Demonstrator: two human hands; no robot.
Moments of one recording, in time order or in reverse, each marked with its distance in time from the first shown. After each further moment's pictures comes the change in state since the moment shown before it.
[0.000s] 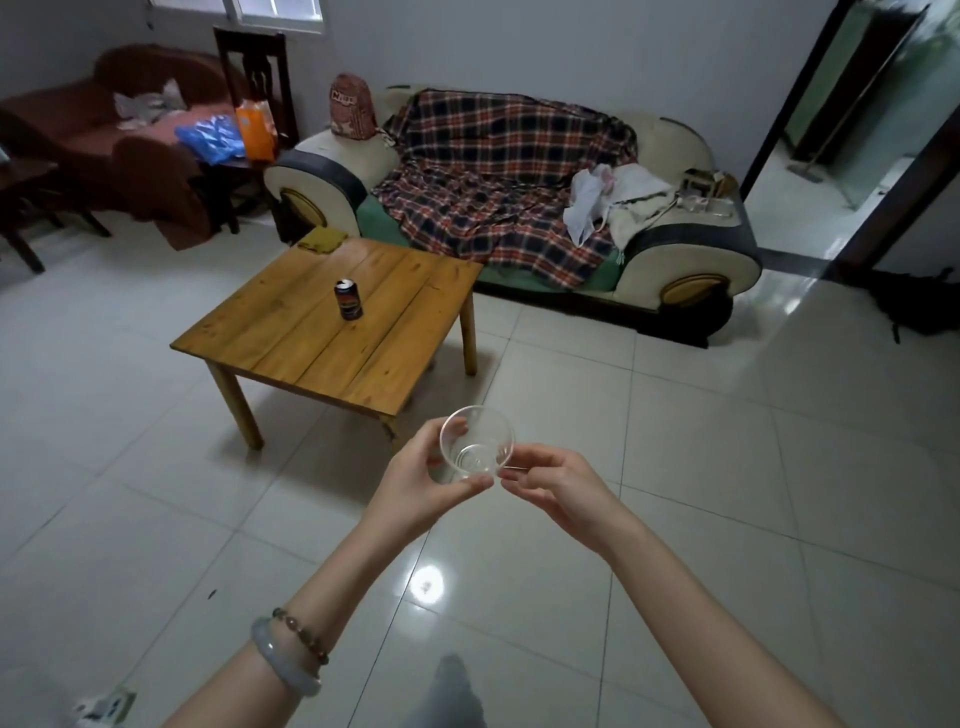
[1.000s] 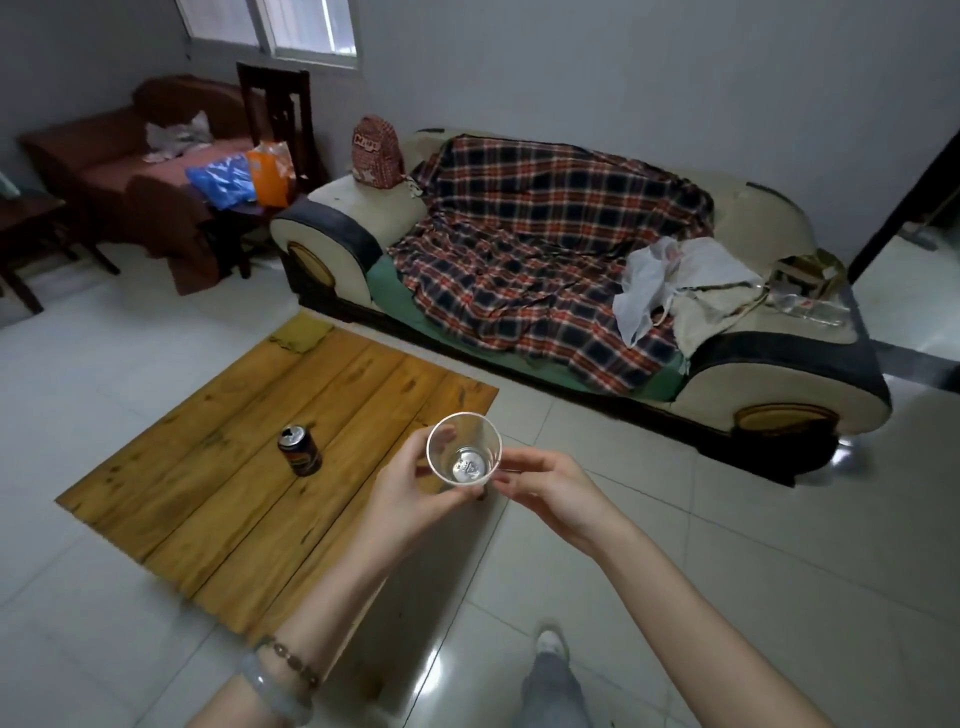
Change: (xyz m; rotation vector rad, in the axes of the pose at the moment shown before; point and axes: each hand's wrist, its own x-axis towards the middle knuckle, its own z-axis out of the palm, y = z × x) left_hand 0.517 -0.032 0.006 -0.002 0.181 -0.021; right_hand 0.488 -0.231 -0.141 -0.157 -0.096 0.000
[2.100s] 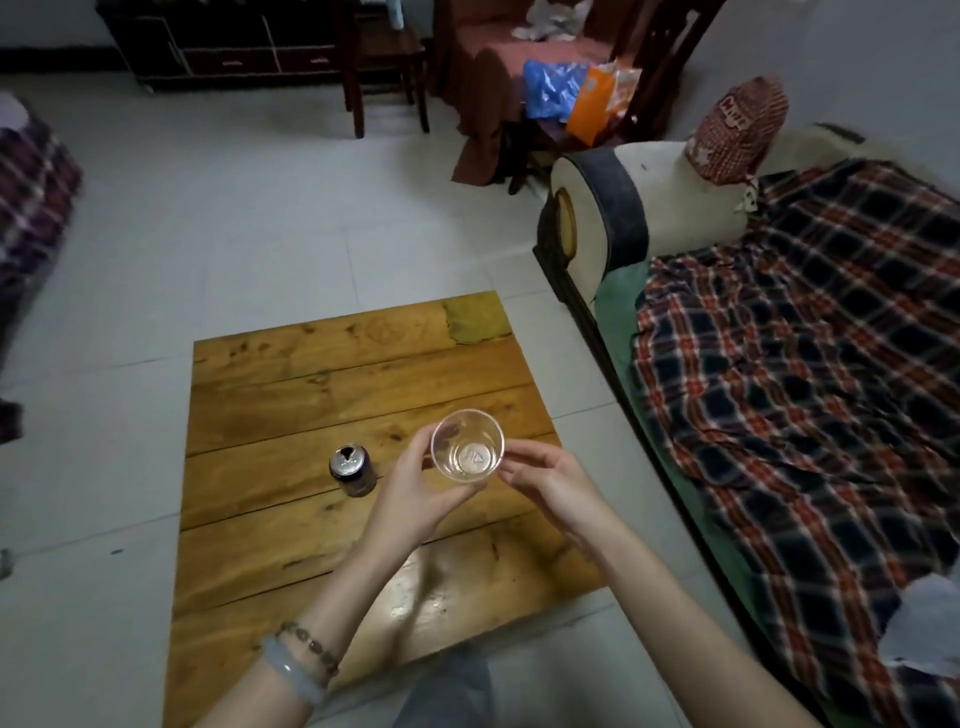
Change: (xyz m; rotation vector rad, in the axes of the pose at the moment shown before) left_hand 0.304 -0.146 -0.050 -0.026 0.720 -0.503; right_hand 0.453 -0.098 0.052 -0.385 -0.619 0.240
